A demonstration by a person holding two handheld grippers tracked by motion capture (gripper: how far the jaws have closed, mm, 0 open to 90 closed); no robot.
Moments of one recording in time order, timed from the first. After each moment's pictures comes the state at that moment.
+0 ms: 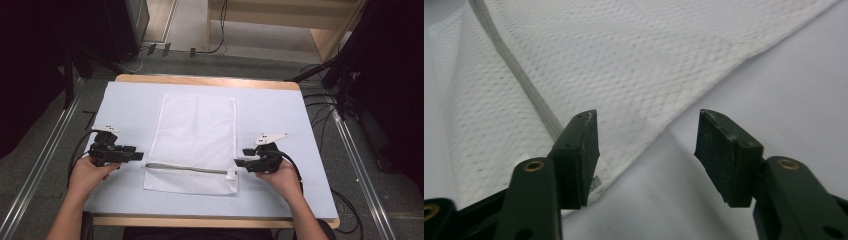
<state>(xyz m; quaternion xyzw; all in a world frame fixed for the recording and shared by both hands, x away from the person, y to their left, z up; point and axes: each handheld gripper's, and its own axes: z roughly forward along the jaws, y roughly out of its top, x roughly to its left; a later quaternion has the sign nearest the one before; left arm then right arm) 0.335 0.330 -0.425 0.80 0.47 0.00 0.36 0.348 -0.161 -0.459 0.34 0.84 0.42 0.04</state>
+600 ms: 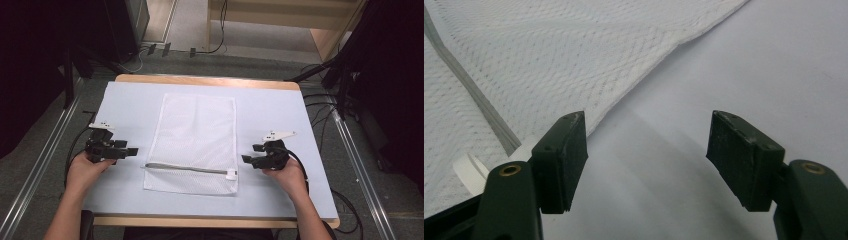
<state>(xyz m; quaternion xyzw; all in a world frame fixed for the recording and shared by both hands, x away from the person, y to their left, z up) 0.346 0.345 -0.432 0.80 0.49 0.05 0.35 0.357 -0.181 -0.465 0.38 0.83 0.41 0.06</state>
